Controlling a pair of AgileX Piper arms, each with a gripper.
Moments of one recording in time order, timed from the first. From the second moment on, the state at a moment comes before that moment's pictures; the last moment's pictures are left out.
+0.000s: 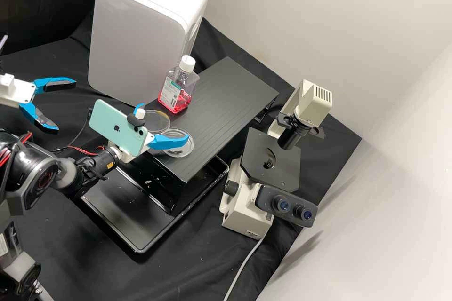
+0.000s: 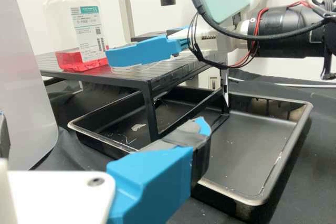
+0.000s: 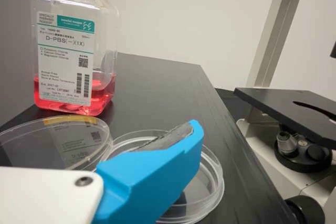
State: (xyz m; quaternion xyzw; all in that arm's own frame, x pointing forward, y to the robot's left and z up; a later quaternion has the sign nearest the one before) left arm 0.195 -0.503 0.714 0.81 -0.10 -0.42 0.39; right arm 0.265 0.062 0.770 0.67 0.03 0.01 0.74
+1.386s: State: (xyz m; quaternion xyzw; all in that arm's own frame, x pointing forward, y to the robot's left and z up) left arm 0.195 -0.503 0.714 0.81 -0.10 -0.42 0.39; right arm 0.259 0.084 0.748 0.65 0.08 0.03 0.76
